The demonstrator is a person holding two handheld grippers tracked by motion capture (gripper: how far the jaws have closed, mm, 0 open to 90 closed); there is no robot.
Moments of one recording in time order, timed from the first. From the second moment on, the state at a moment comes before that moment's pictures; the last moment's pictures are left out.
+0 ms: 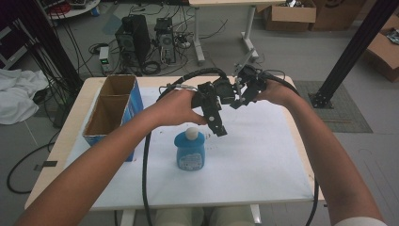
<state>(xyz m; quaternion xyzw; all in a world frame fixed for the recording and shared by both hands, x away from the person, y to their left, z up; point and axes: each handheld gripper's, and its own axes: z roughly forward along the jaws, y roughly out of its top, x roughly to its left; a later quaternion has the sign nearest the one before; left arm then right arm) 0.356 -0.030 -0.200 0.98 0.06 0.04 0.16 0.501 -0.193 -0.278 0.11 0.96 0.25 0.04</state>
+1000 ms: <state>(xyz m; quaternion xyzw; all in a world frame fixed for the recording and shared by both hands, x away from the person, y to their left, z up) 0.346 0.004 -0.204 0.98 0.07 0.05 0.17 0.492 -0.196 -0.271 0.11 0.96 0.24 0.05</state>
